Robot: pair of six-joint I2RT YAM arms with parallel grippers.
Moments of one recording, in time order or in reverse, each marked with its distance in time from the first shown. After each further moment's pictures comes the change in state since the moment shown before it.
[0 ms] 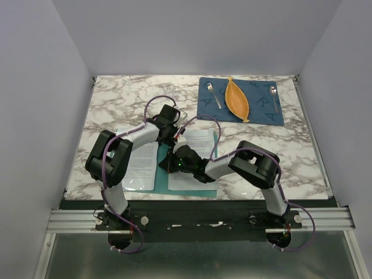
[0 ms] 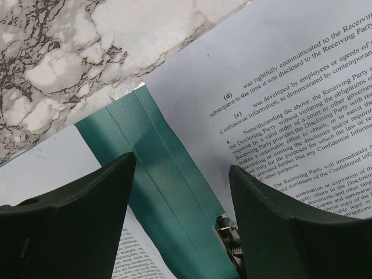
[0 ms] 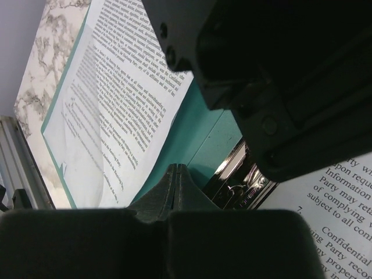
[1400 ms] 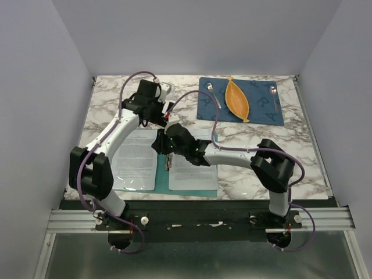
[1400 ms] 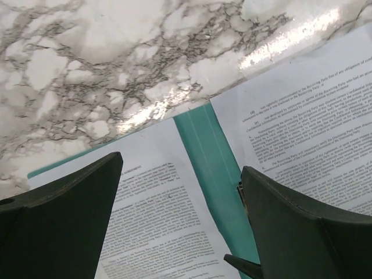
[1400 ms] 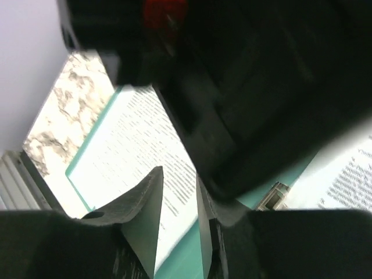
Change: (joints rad) left arm 0.112 -0.167 0.253 -0.268 0.070 -0.017; right arm -0.021 -0.154 0.283 -0.431 0.095 -0.130
